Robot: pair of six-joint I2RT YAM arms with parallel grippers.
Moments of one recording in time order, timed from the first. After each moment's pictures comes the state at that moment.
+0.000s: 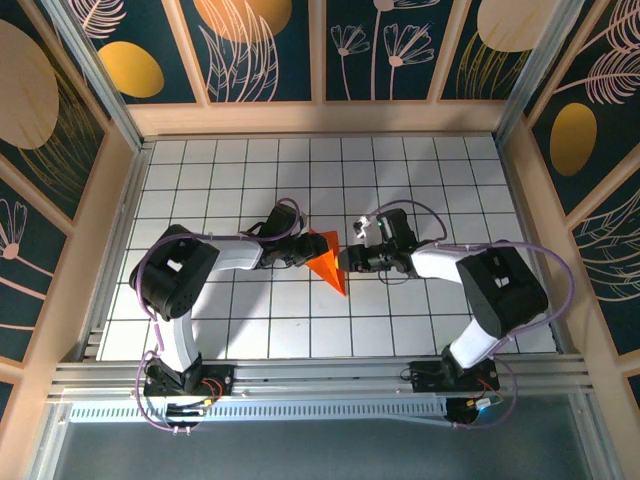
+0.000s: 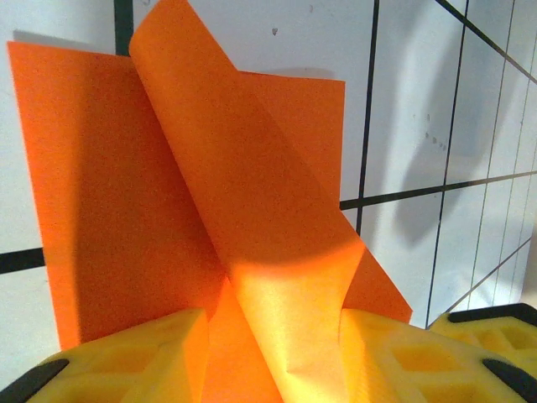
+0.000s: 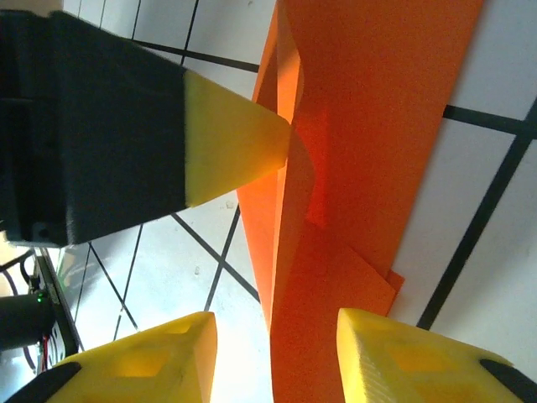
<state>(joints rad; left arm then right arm) -0.61 1.87 0.91 0.12 0.39 -0.94 0.49 1.64 0.69 0.09 -0.68 0.43</state>
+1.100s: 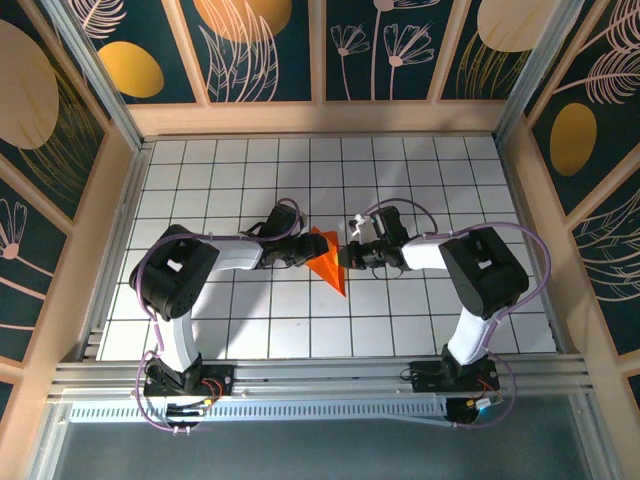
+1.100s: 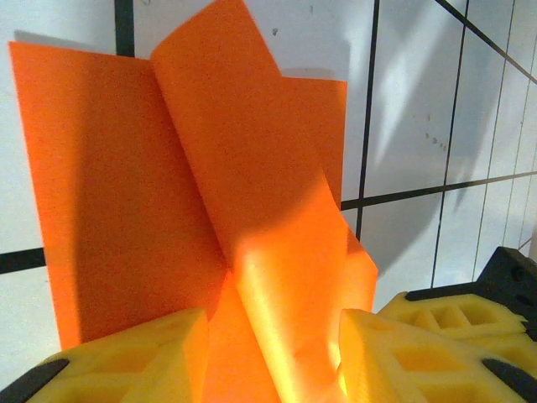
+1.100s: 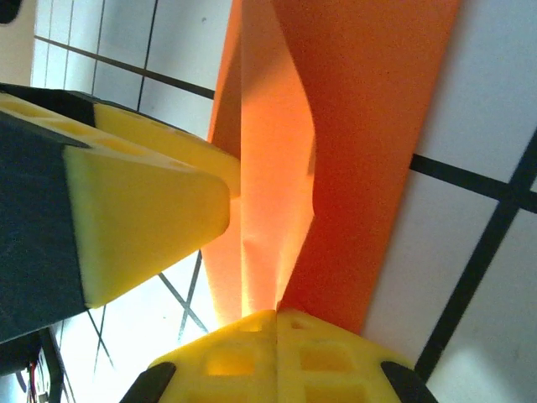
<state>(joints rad) -0.61 1.87 0.91 0.12 0.39 -0.94 0.49 1.77 0.75 0.13 -0.66 0.45</state>
